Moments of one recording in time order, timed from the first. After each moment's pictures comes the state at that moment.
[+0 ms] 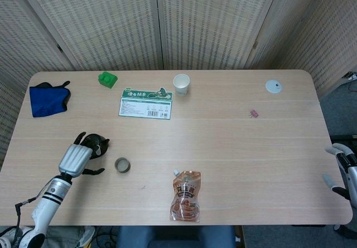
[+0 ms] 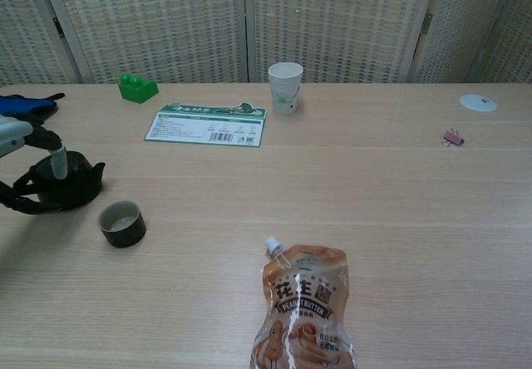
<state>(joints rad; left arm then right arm) -0.46 -1.38 -0.08 -1.41 1.39 1.08 0.31 -0.02 -0.97 0.06 -1.68 -1.56 1.62 -0.04</state>
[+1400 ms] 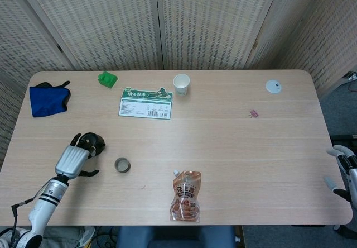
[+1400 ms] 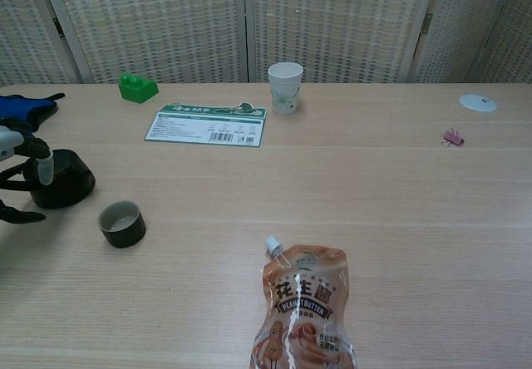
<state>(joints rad) -0.46 -1.37 -0.03 -1.40 1.36 1.09 0.39 -0.03 -0.97 0.06 -1.67 -1.57 1.62 -0.04</state>
